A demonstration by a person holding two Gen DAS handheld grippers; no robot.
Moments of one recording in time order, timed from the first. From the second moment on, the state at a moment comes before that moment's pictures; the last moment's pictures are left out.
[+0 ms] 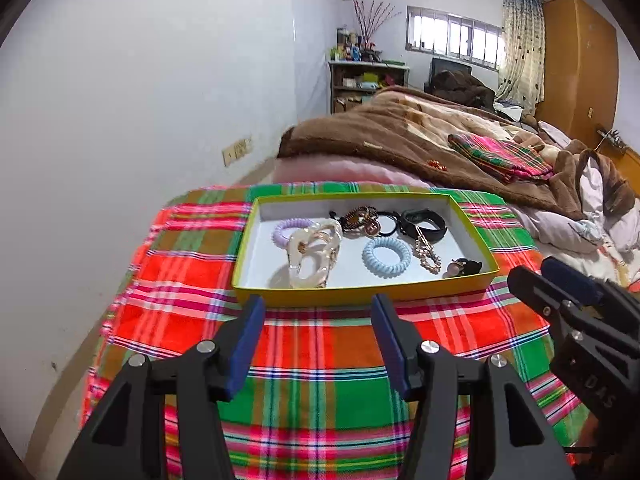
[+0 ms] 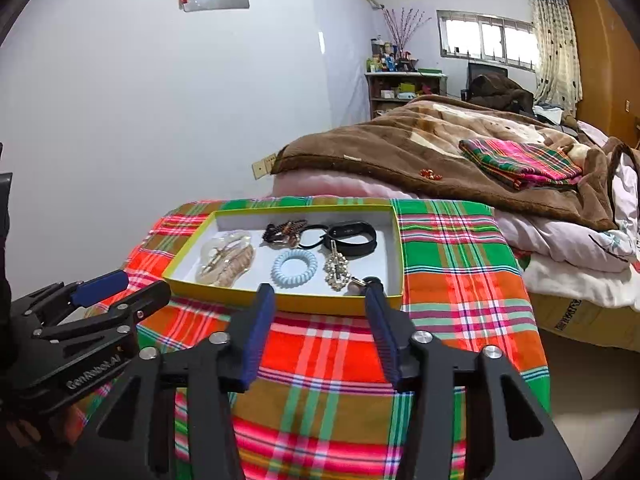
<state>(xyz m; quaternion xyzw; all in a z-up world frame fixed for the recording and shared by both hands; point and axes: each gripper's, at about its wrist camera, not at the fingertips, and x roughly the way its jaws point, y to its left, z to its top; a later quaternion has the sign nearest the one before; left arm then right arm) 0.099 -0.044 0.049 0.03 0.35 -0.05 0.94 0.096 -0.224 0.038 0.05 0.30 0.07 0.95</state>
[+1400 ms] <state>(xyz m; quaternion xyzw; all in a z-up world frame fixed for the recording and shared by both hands) 0.074 -0.044 0.045 0.03 0.34 -0.02 0.94 0.070 -0.213 0.041 0.04 0.29 0.06 0.95</state>
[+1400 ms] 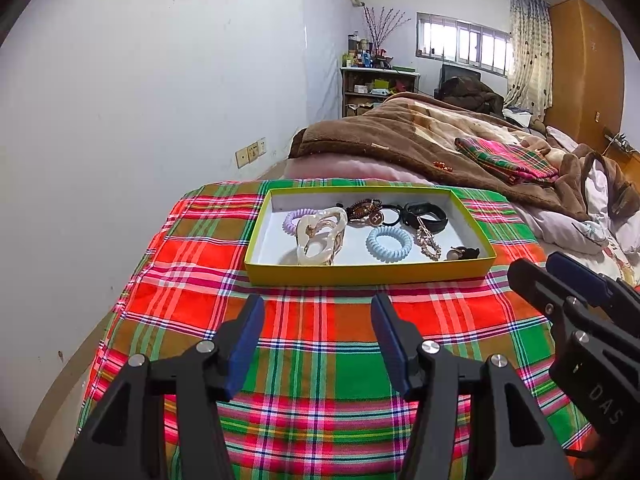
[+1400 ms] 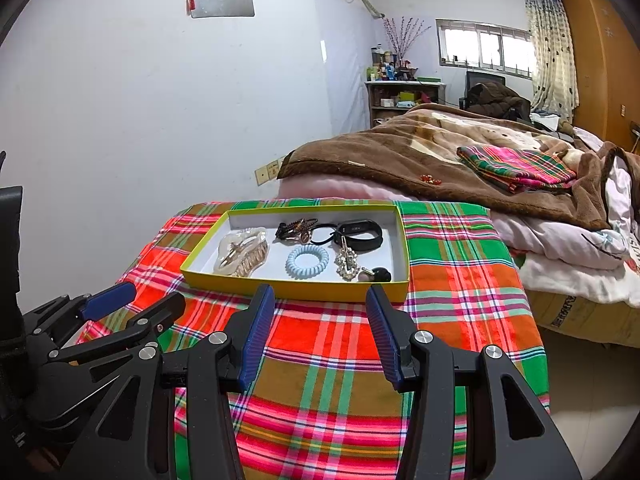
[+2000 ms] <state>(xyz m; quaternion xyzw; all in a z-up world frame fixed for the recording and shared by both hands) 0.074 -0.042 0.044 0.02 0.35 -0.02 0.94 0.069 -0.213 0.042 0.04 0.29 0.06 0.95</state>
